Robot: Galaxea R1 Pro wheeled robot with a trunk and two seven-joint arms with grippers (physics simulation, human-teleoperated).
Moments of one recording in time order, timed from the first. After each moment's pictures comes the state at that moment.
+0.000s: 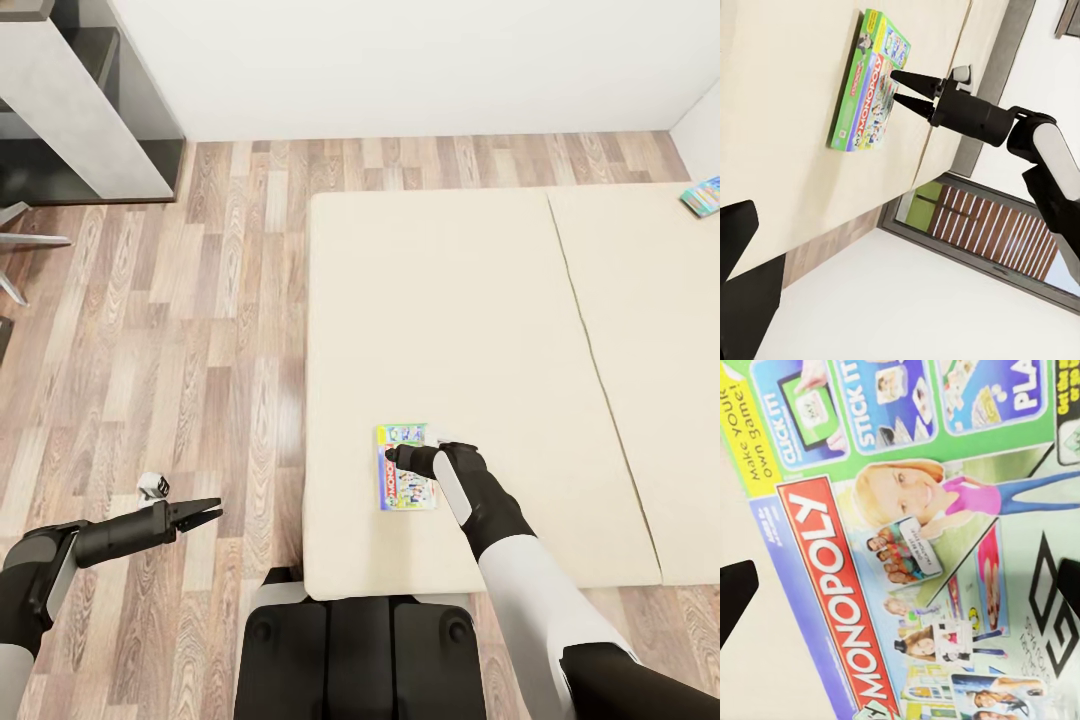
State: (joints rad) left arm -0.57 0.31 0.34 -0.92 0.04 0.89 -1.54; right arm -0.87 0.17 0.00 -0.80 -0.24 0.68 -0.08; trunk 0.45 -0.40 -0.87
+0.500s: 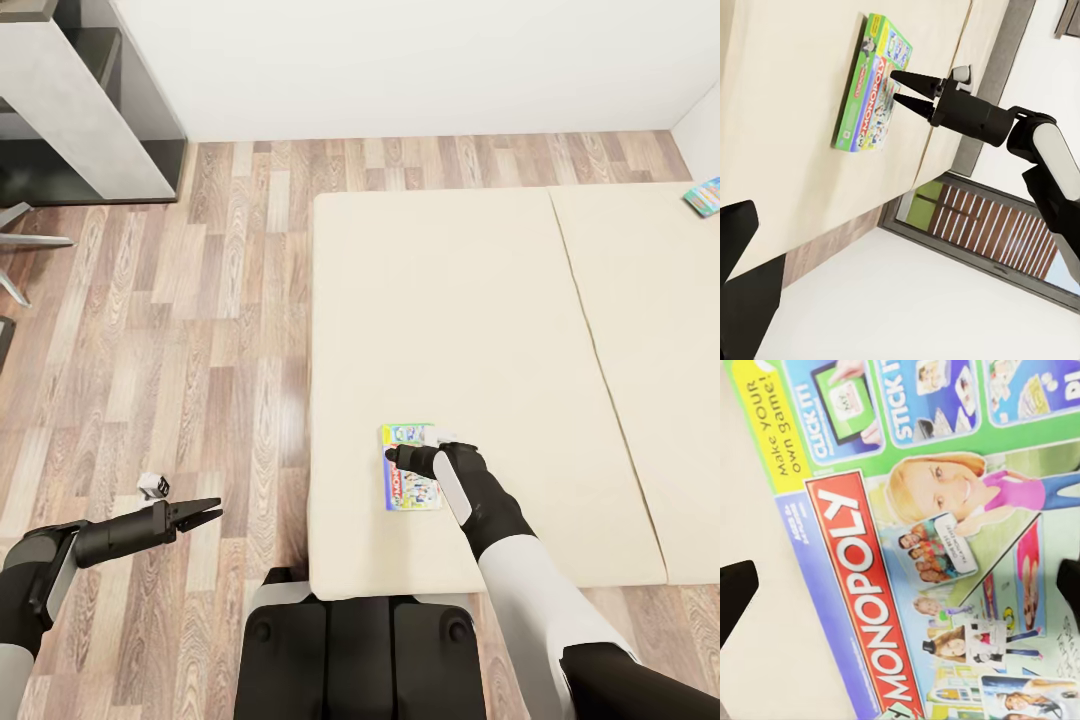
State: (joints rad) left arm -0.57 0.31 0.34 -0.92 0.04 0.89 -1.54; right arm -0.87 0.17 0.00 -0.80 -0.24 0.68 -0.08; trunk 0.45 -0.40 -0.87
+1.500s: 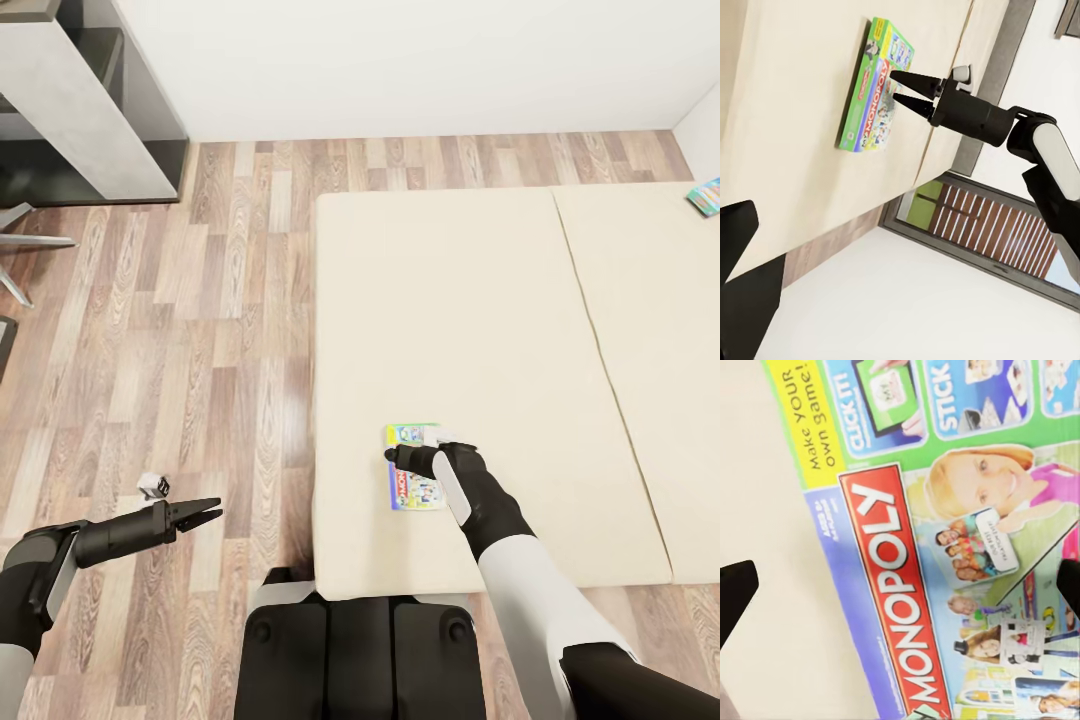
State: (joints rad) left arm -0.57 0.31 0.34 -0.92 0.04 0.89 -1.54; right arm -0.87 0.17 0.01 -0.80 -0.24 0.68 -0.08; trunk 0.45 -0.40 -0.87
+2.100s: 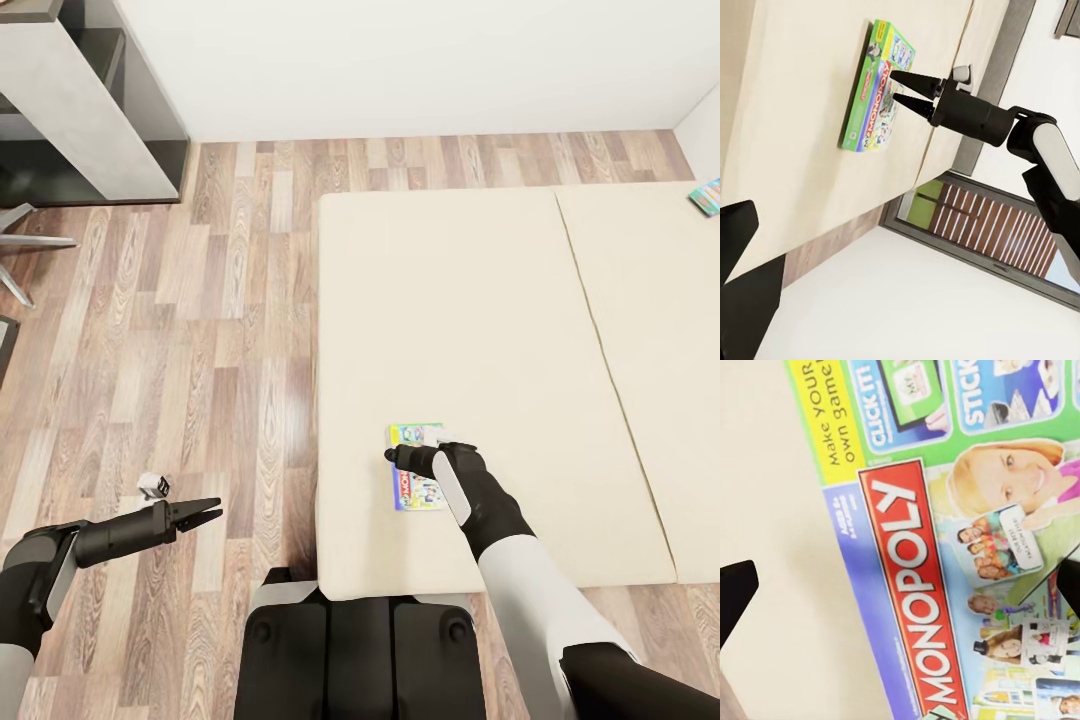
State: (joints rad) left arm -0.57 0.31 0.34 -0.92 0.04 0.89 -1.54; right arm -0.87 0.17 0.01 -0.80 -0.24 0.68 -0.08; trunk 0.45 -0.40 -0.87
